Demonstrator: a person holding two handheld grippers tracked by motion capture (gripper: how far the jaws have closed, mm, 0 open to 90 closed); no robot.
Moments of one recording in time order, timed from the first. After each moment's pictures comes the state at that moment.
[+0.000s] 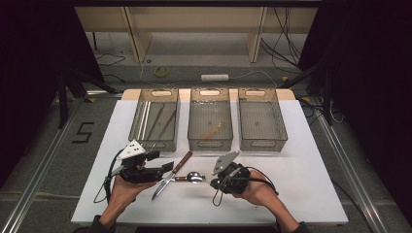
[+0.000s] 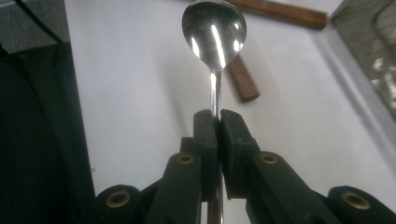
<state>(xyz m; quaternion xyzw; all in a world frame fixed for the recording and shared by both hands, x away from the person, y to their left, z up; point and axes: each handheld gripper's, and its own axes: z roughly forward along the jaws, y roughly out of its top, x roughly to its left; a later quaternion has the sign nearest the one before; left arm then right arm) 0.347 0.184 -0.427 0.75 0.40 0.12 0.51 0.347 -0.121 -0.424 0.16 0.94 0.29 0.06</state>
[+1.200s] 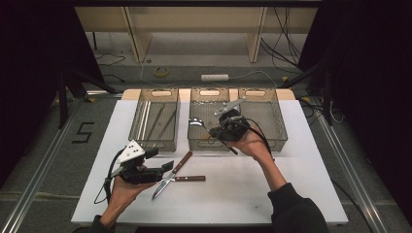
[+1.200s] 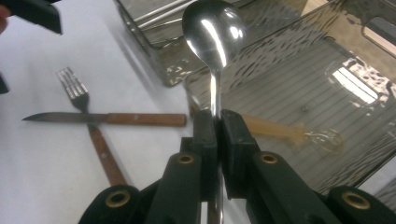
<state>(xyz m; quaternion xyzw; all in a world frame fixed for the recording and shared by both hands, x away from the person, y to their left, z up) 0.343 0.182 -0.425 0.75 0.39 0.15 0.52 0.454 -0.119 -0.363 0.26 0.89 0.35 0.10</state>
